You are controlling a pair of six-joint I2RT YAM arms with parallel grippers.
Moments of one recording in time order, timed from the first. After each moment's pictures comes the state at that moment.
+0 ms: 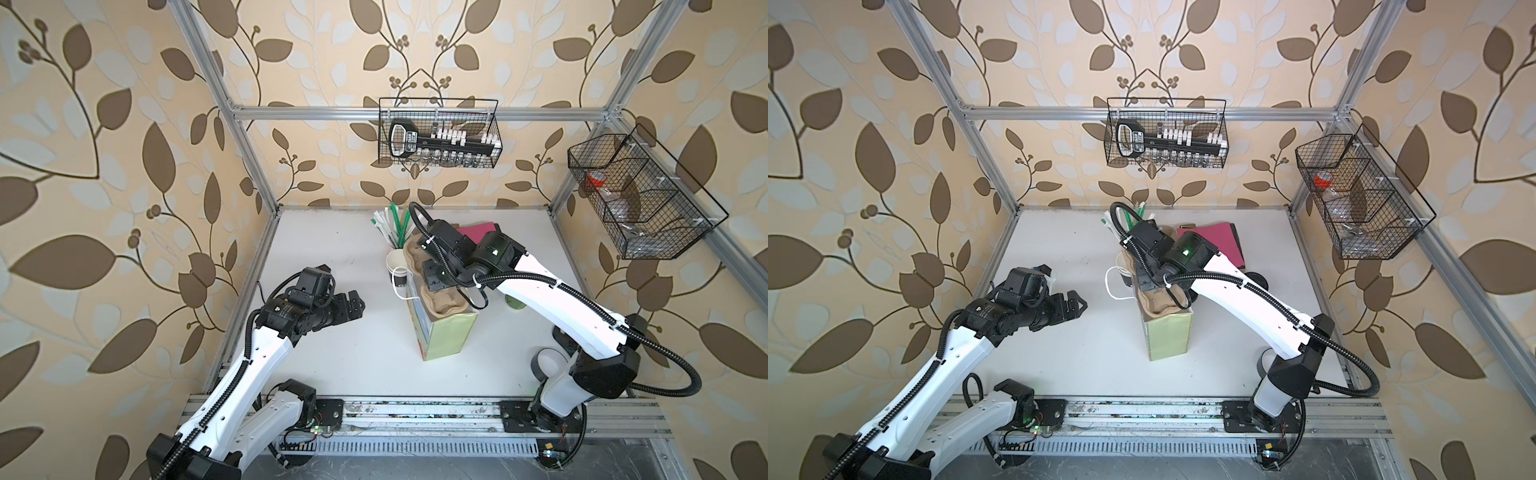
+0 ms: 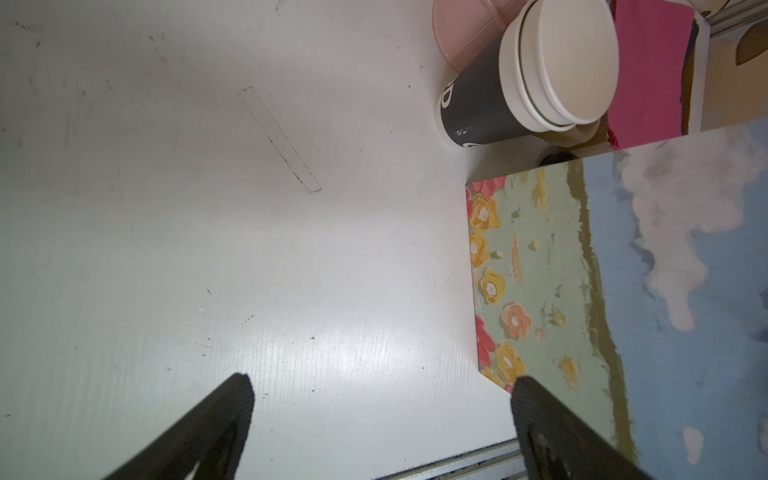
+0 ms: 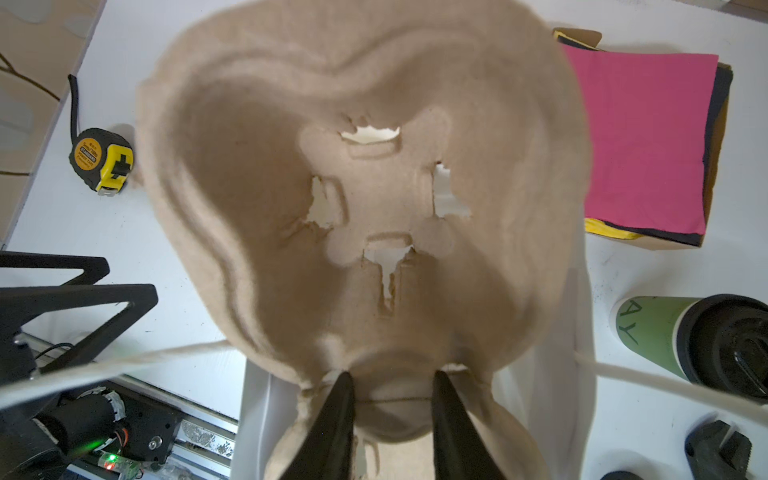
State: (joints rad) left arm -0.32 0.90 0.85 -0.90 0.18 -0.60; right arm 0.91 1.64 1.87 -1.30 0.32 0.58
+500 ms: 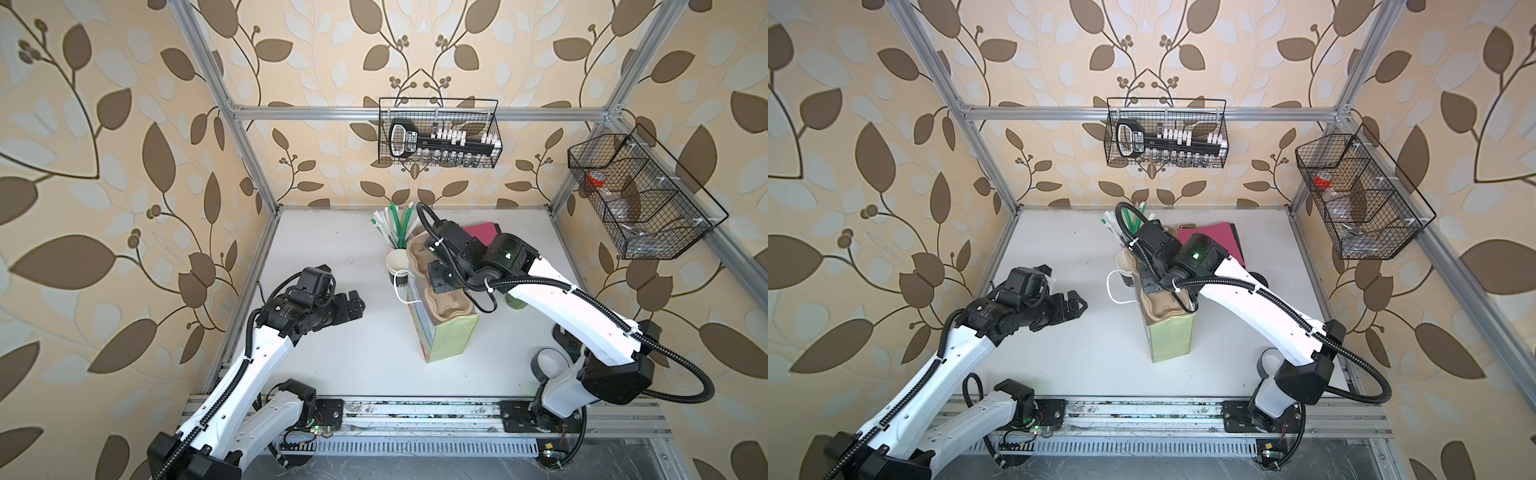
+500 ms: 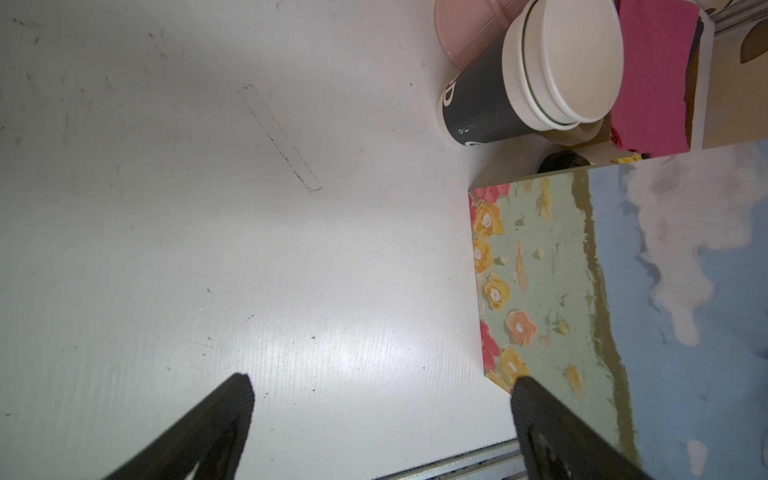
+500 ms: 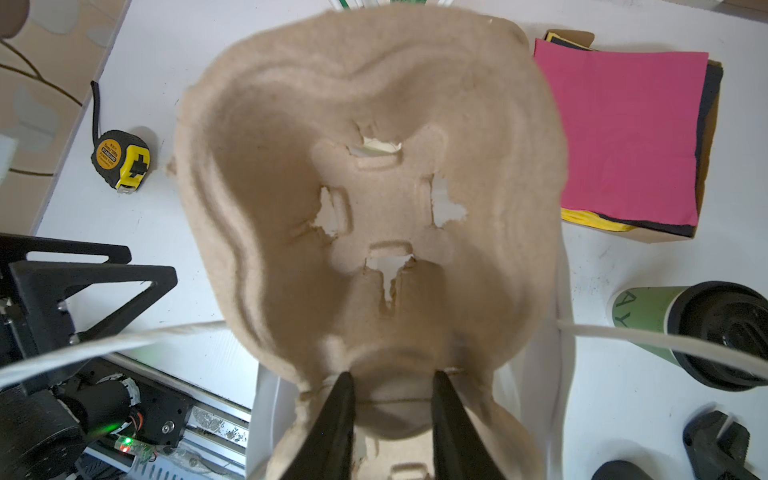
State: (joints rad) left arm -0.32 0.91 0.85 -0.90 0.18 -0.60; right arm 0.92 1.60 1.87 -1.33 0.32 0.60
